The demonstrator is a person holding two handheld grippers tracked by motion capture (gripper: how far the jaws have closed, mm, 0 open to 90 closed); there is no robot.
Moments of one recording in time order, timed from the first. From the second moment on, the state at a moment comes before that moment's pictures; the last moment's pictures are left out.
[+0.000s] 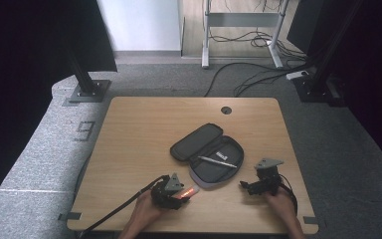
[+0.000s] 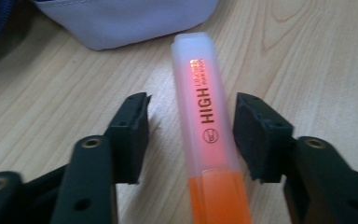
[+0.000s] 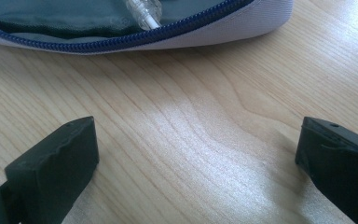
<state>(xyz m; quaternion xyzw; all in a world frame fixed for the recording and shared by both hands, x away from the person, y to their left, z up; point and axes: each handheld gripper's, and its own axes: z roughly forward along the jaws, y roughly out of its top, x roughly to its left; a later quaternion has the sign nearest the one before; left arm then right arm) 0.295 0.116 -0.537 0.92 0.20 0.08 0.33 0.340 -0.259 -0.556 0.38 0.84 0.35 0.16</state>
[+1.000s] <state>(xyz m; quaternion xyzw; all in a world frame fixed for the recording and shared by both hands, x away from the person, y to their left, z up) 0.289 0.128 -0.513 0.91 0.21 0.07 0.35 0.340 -0.259 -0.556 0.38 0.84 0.35 0.16</state>
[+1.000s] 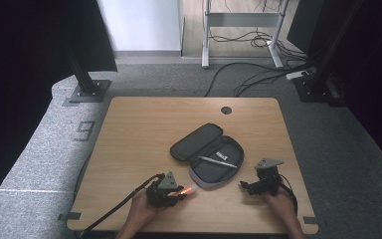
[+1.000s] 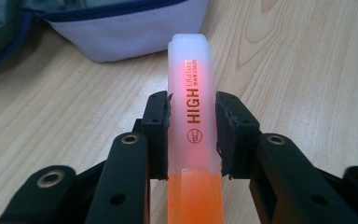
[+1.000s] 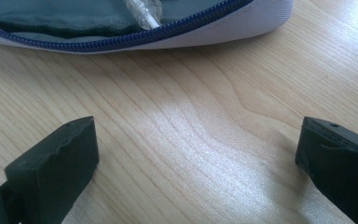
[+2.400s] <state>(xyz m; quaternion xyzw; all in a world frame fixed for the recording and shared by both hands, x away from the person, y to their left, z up) 0.346 0.103 -0.465 0.90 0.21 0.06 0.38 0.340 -0.259 -0.556 0.38 0.84 0.35 0.16</state>
